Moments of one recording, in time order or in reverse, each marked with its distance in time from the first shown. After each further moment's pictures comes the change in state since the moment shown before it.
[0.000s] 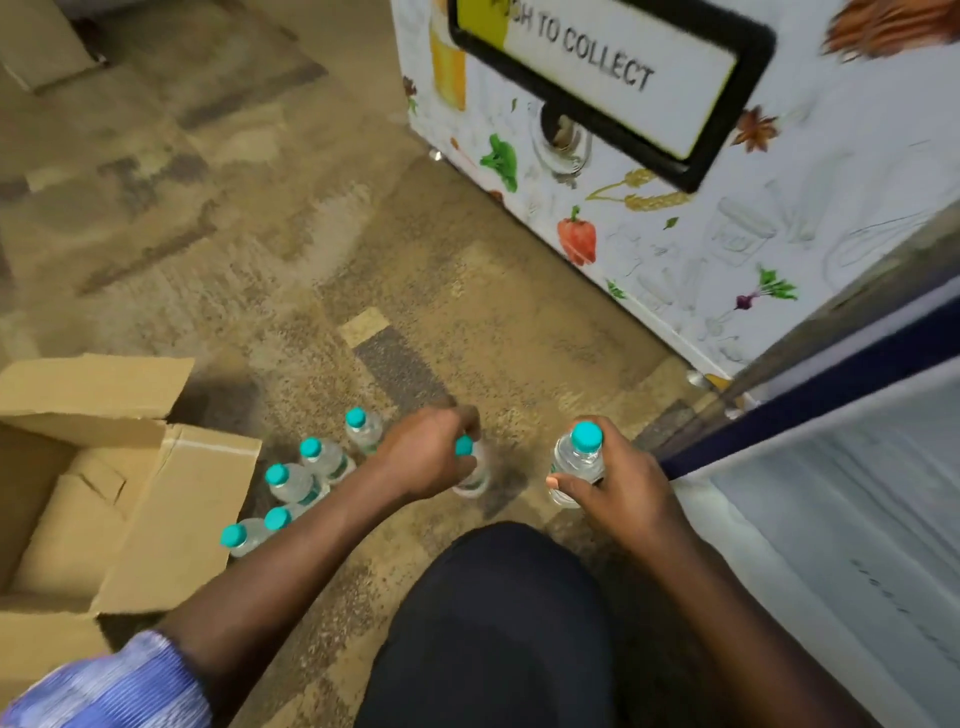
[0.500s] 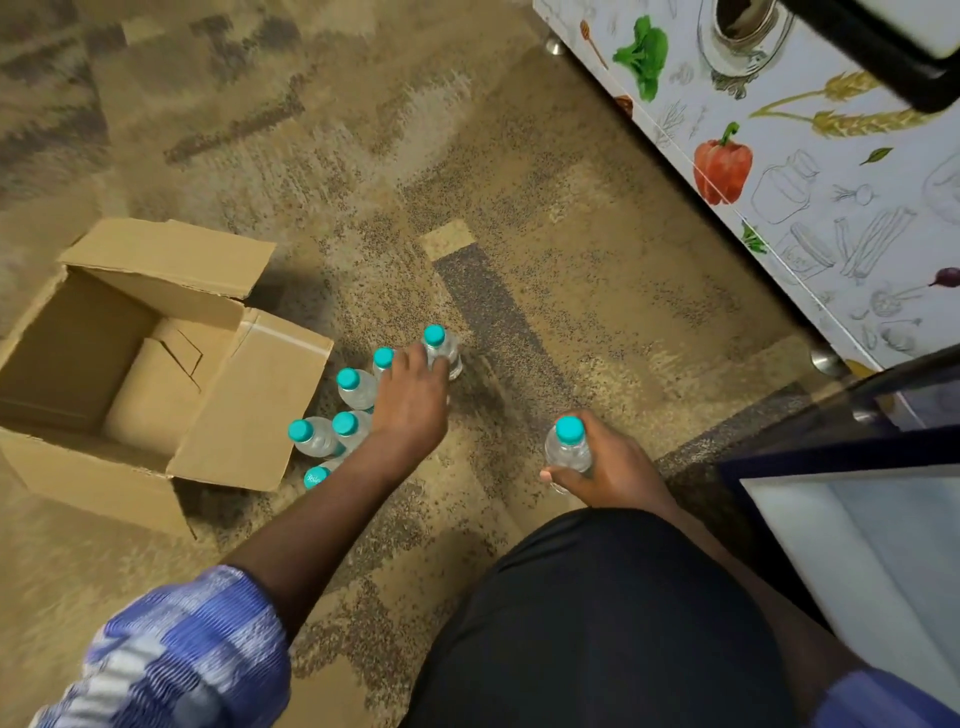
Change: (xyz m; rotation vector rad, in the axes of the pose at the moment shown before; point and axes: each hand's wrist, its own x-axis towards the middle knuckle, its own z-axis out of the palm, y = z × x) left_hand -0.029 -0.103 0.070 0.305 0.155 -0.427; right_hand 0.035 0.004 0.112 -0.056 -0.322 -0.171
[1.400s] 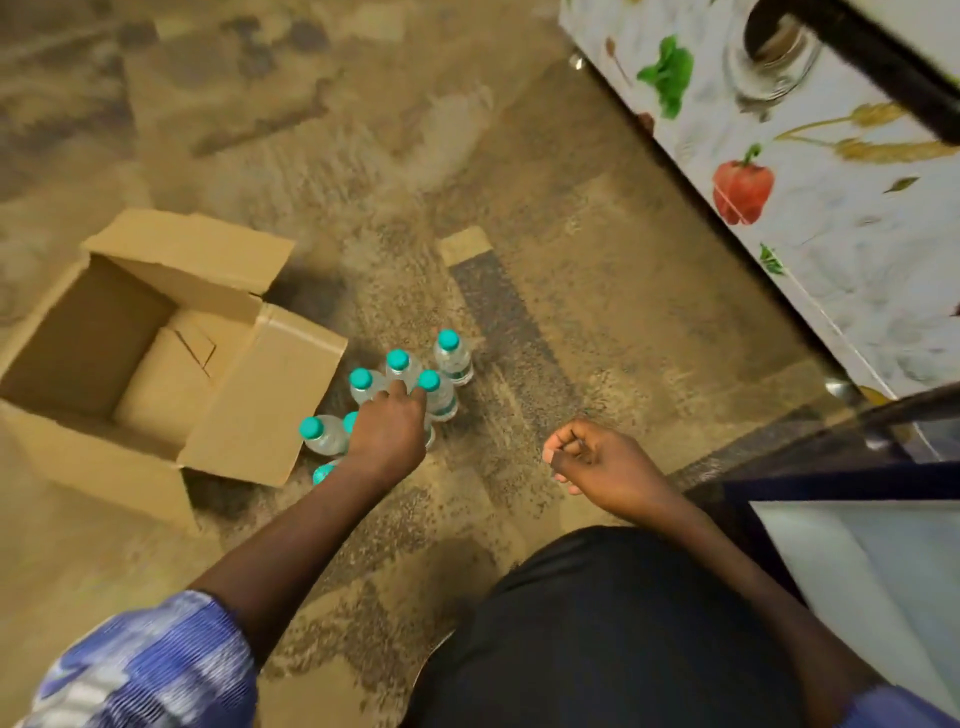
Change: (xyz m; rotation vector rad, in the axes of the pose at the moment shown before) left_hand -0.020 -0.033 0.015 0.045 -0.142 -0.057; right_hand 0.012 -0.031 -0.014 0.298 -0.160 0.186
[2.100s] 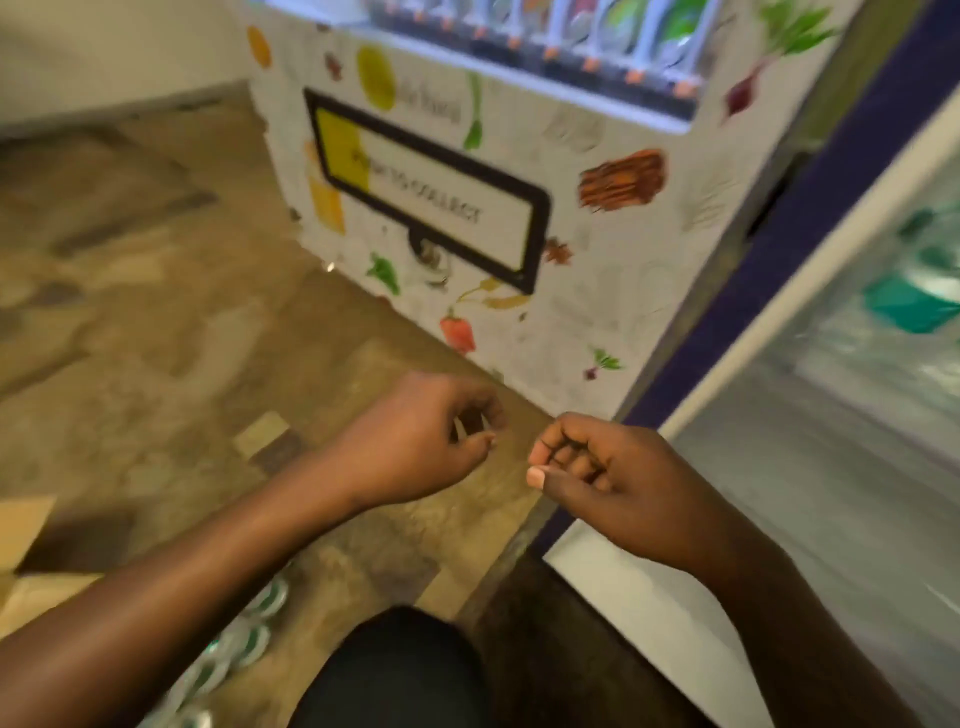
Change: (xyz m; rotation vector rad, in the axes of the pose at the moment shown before) left_hand -0.074 0.216 -0.314 -0.470 0.132 0.907; right_hand -0.233 -0.072 -0.196 -0.112 0.542 -0.293
